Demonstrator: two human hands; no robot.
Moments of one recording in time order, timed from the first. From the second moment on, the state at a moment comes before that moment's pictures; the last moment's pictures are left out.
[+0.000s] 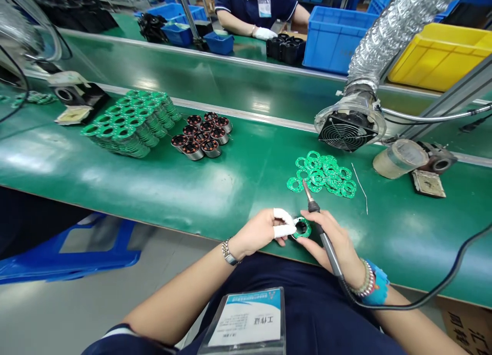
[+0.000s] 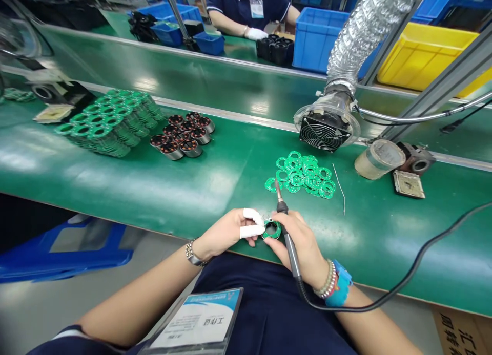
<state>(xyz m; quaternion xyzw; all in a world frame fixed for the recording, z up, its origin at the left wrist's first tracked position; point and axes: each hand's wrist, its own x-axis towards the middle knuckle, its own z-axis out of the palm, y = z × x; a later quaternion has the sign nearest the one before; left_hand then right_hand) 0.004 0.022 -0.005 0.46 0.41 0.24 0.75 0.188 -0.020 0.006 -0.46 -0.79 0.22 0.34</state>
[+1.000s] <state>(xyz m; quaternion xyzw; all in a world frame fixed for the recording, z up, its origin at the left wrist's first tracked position) 0.000 0.012 -0.010 0.37 0.39 0.27 0.80 0.206 -0.028 0.037 -0.42 -0.76 0.26 0.42</state>
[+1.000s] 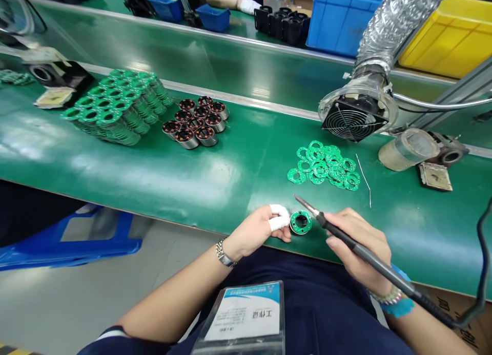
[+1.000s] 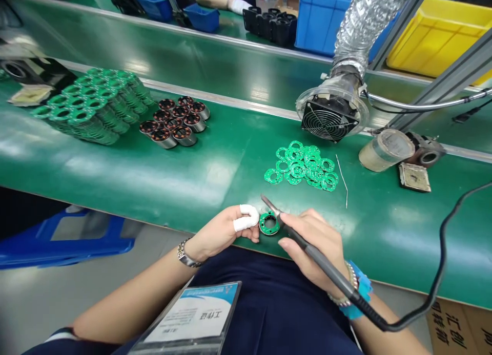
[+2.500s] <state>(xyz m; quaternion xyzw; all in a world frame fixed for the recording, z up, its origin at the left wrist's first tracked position) -0.001 -0.001 -0.003 0.64 0.46 0.18 0.59 0.202 -0.008 0.014 -0.40 -0.85 0.24 0.25</state>
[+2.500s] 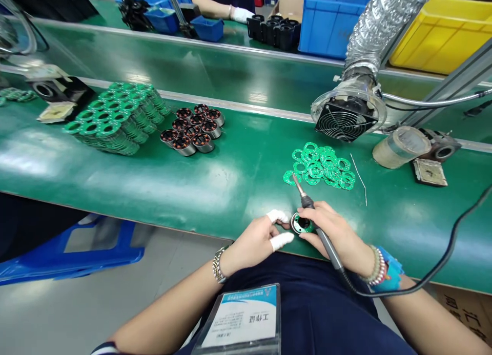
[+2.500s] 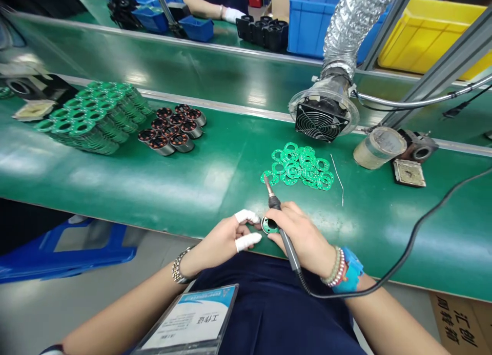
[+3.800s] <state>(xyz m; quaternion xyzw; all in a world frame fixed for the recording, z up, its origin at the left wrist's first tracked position) -0.010 0.013 0.009 0.75 0.45 0.22 0.43 0.192 -0.029 0.013 -0.48 -0.82 0.19 0.25</state>
